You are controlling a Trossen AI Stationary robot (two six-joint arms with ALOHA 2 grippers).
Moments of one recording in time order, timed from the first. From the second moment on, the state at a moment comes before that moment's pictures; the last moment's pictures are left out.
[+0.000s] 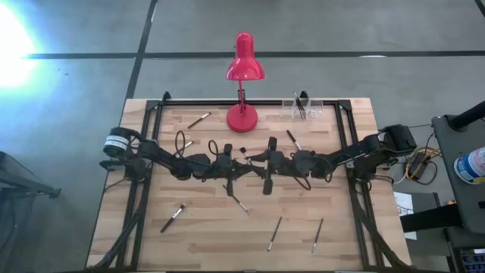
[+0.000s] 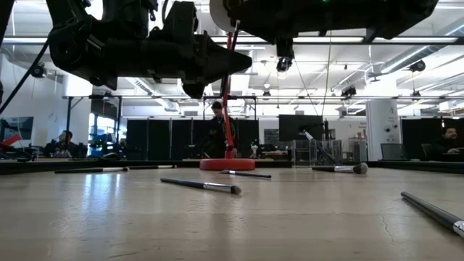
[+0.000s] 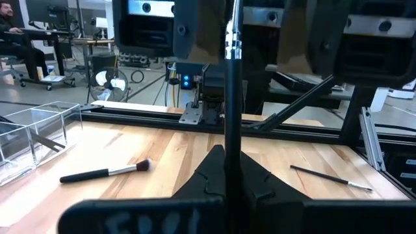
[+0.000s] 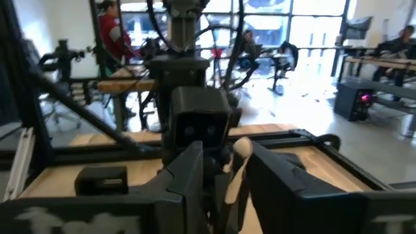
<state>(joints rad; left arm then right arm) -0.10 1.72 0.61 1.19 -0.15 -0.08 0.16 1.57 0.74 0.86 0.29 0.03</state>
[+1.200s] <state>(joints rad) 0.13 1.38 0.32 1.02 -0.13 -0.09 -0.56 1.24 0.84 0.10 0.21 -0.02</state>
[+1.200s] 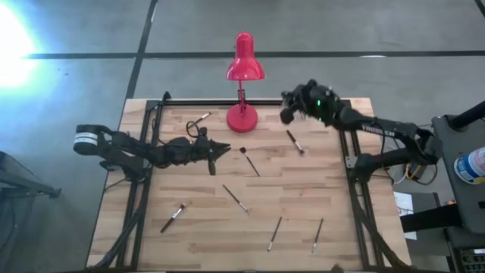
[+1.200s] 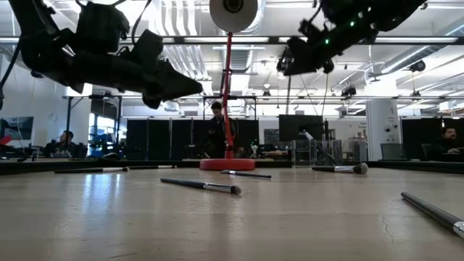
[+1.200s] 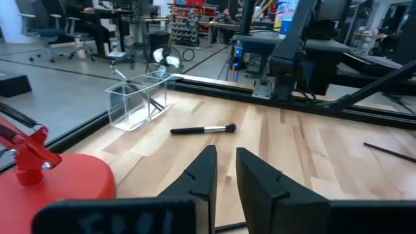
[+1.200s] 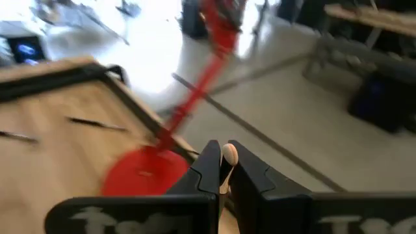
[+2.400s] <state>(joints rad) 0.14 1.38 0.32 0.99 -0.09 -0.08 -0.91 1.53 0.98 -0.29 0.13 -0.03</state>
